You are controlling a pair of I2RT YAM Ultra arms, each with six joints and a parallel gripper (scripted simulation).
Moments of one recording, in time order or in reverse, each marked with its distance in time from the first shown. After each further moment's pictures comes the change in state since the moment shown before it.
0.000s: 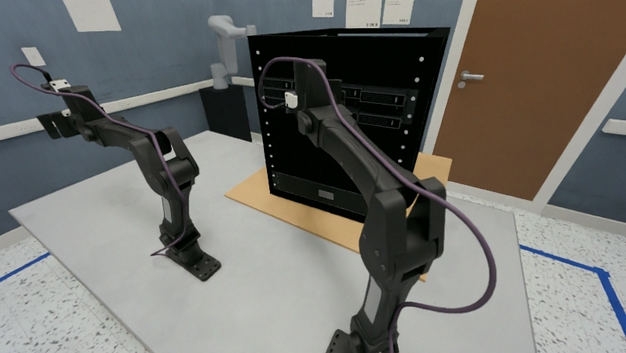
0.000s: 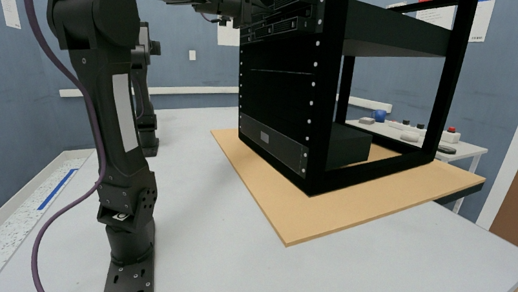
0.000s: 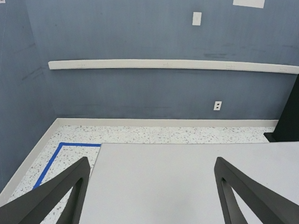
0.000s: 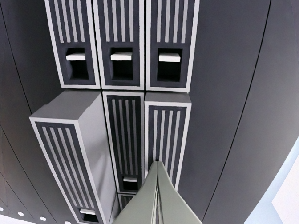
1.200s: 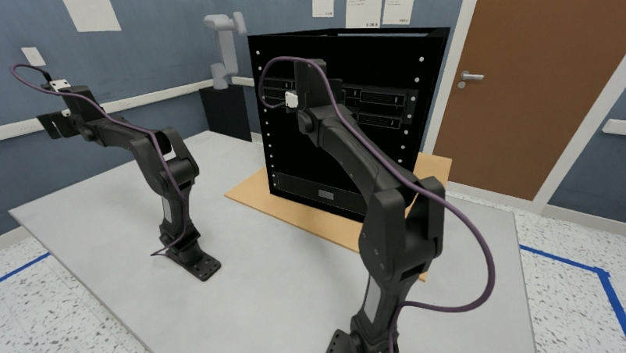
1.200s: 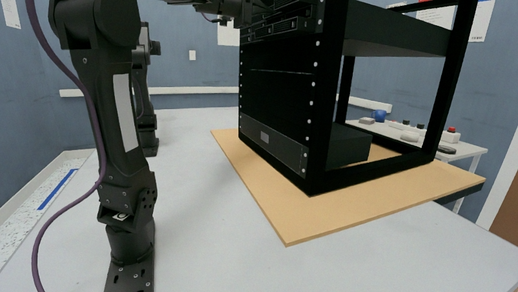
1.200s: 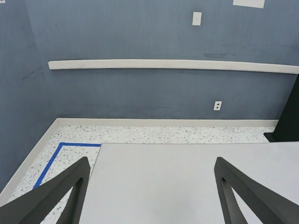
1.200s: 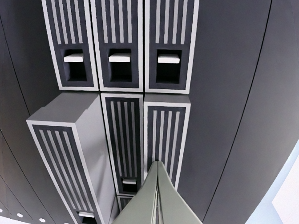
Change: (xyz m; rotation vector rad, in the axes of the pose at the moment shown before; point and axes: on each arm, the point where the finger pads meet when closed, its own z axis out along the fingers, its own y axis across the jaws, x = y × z) left arm 0.000 0.000 0.000 0.000 0.000 0.000; right arm -0.001 0.000 0.002 0.000 -0.001 0.001
